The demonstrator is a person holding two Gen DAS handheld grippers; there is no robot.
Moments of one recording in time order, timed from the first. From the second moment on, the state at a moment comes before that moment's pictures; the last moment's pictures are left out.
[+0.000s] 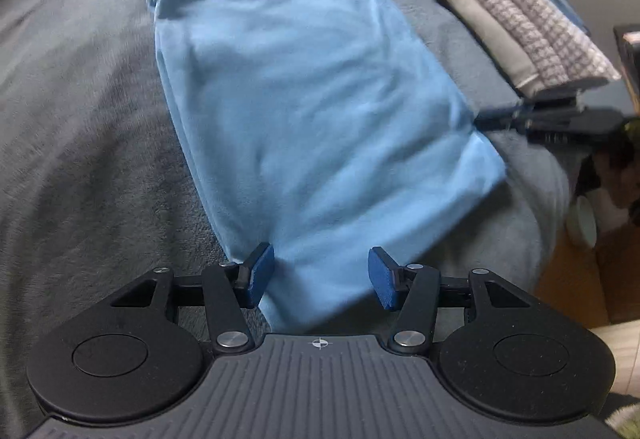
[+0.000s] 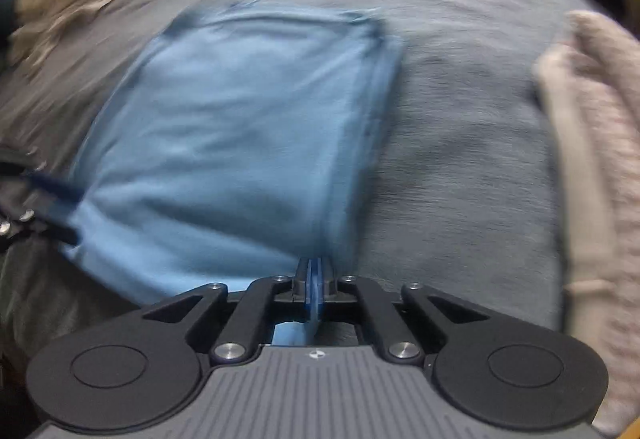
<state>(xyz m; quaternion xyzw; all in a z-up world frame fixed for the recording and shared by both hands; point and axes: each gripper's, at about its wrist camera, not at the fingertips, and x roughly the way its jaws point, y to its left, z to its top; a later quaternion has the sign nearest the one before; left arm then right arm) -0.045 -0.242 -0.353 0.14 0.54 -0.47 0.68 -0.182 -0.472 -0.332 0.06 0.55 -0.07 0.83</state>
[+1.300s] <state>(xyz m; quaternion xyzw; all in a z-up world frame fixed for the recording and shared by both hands) -0.030 -0.309 -0.348 0.21 0.51 -0.35 0.76 -0.170 -0.469 -0.306 -0.04 0.51 0.06 0.86</state>
